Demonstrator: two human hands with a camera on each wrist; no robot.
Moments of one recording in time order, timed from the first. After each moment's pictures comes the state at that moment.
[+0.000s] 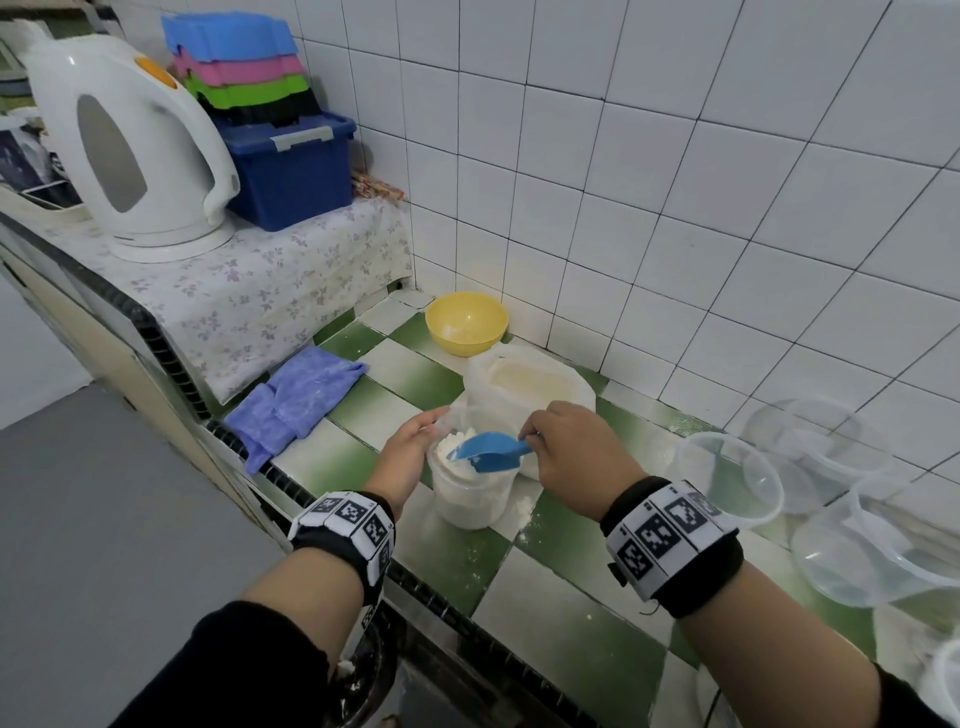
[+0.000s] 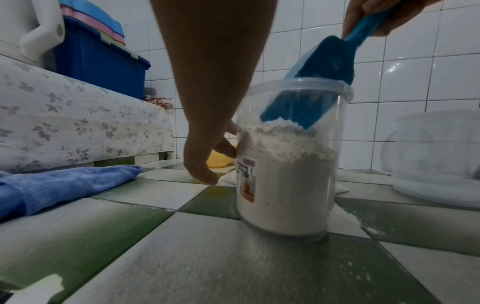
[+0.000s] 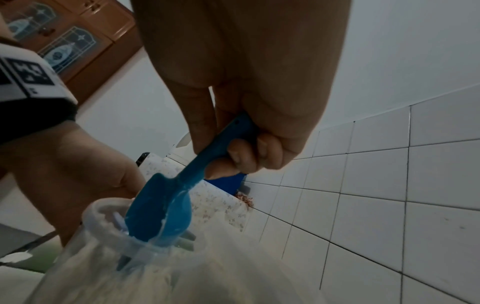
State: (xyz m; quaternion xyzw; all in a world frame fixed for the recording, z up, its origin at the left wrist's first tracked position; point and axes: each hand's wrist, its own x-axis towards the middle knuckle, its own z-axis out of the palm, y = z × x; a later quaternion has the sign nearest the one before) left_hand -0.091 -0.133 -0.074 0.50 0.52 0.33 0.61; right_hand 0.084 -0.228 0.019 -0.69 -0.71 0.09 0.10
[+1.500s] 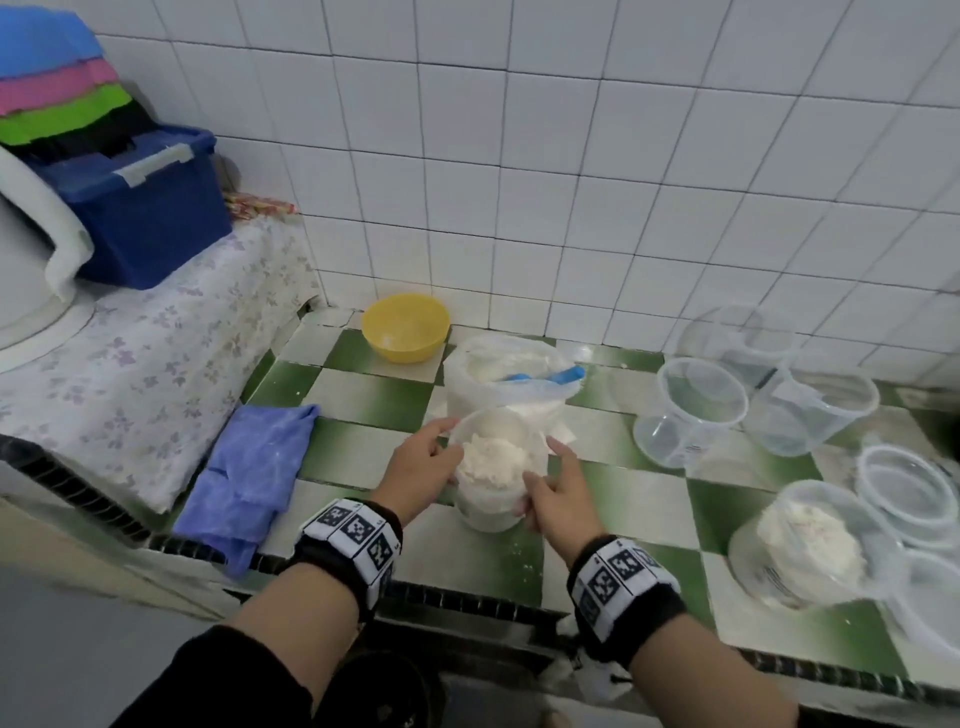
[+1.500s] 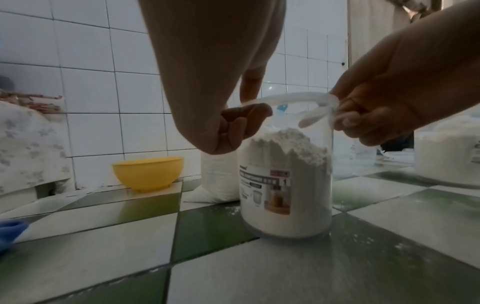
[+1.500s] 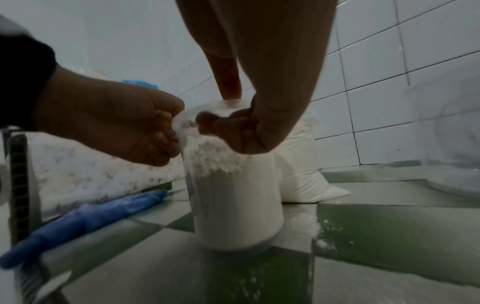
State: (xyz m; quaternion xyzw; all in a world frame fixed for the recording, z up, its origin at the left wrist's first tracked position) left_hand -0.116 -0.083 -0.069 0.71 0.41 0.13 0.56; right_hand -0.008 -0.227 -0.077 -0.76 -0.18 0.35 0.52
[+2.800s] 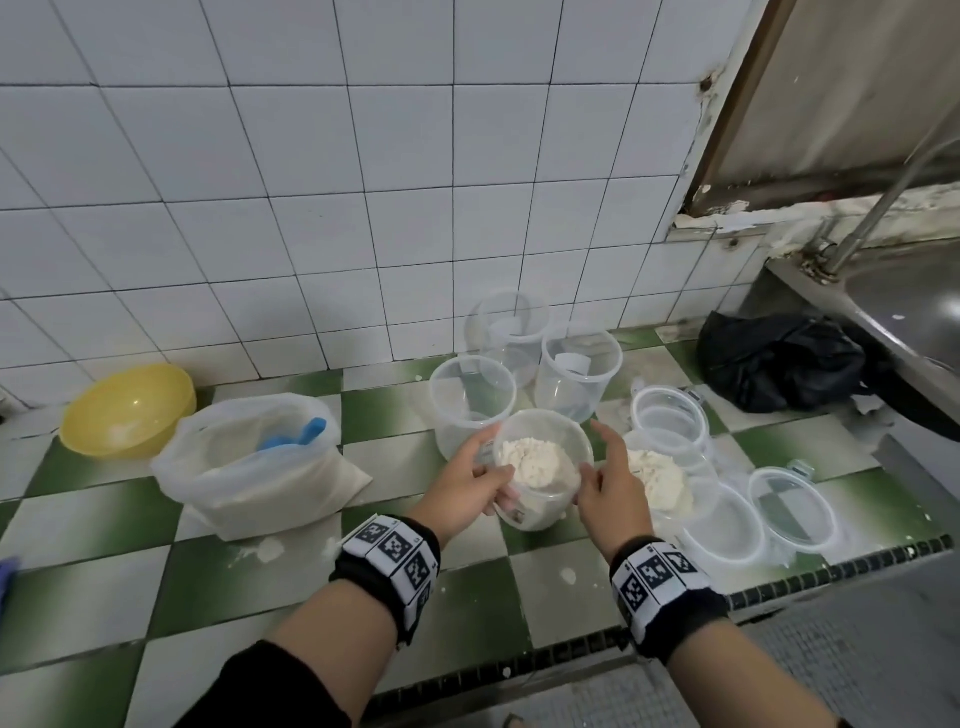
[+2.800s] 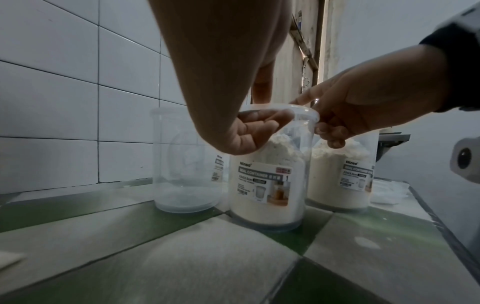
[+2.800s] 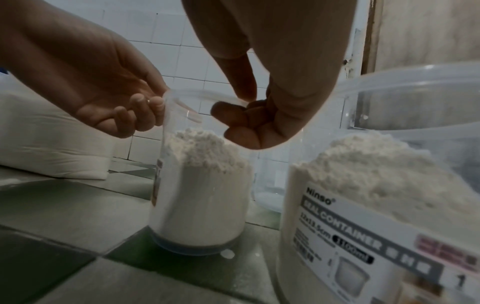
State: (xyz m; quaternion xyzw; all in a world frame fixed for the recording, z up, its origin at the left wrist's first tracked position) left_hand 0.109 -0.251 -0.070 0.70 0.19 -0.05 0.69; right_hand 0.170 -0.421 -0.075 -0.88 -0.08 0.08 0.45
